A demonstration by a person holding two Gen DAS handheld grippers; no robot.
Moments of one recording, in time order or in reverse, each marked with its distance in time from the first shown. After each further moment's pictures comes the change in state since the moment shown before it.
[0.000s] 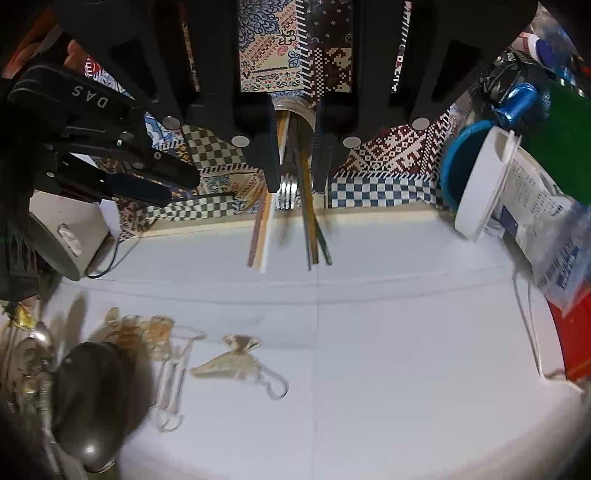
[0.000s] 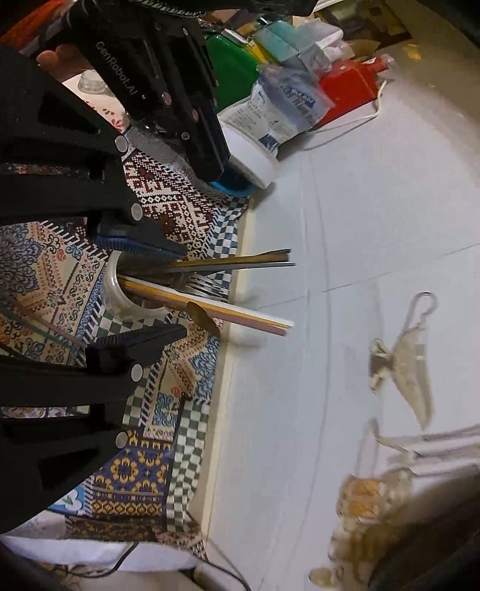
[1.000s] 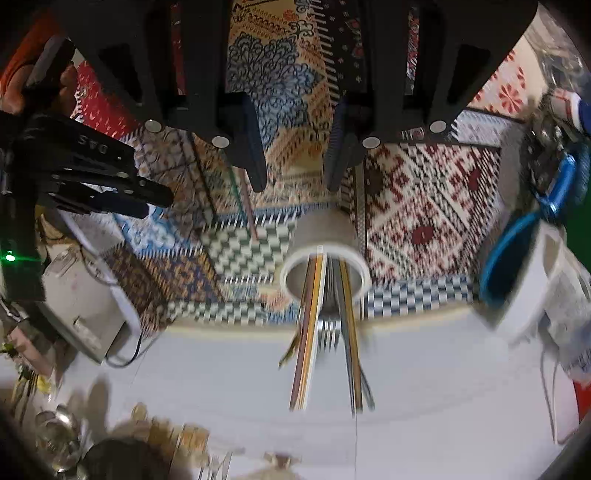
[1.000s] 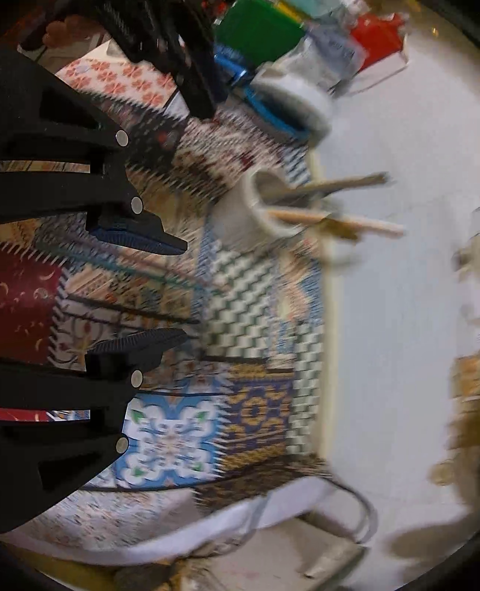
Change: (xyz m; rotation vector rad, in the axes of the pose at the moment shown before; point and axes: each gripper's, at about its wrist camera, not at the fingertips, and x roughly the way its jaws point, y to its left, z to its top) left arm 0.028 -0.020 -0.112 0.021 0.246 -0.068; right arm 0.009 -0.048 -0.114 0.162 0.204 -0.186
